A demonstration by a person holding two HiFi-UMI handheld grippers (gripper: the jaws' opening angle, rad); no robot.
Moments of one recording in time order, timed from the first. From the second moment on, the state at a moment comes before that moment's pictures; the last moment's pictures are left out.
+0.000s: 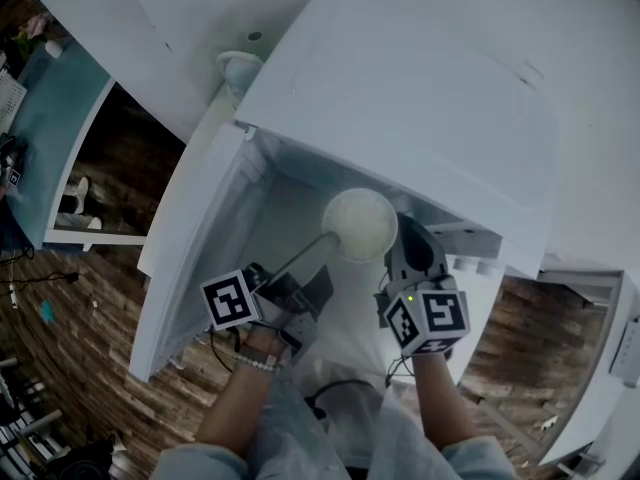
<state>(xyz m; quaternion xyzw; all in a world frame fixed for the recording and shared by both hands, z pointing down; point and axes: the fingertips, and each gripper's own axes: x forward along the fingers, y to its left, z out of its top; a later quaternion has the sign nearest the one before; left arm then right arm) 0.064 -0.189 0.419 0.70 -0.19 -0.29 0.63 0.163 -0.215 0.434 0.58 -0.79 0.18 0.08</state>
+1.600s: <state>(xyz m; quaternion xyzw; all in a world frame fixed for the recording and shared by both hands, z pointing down) 0.066 -0.244 0.490 0.67 -0.27 -0.29 0.63 0.164 -0.249 0.504 0.58 -0.76 0.11 0.29</state>
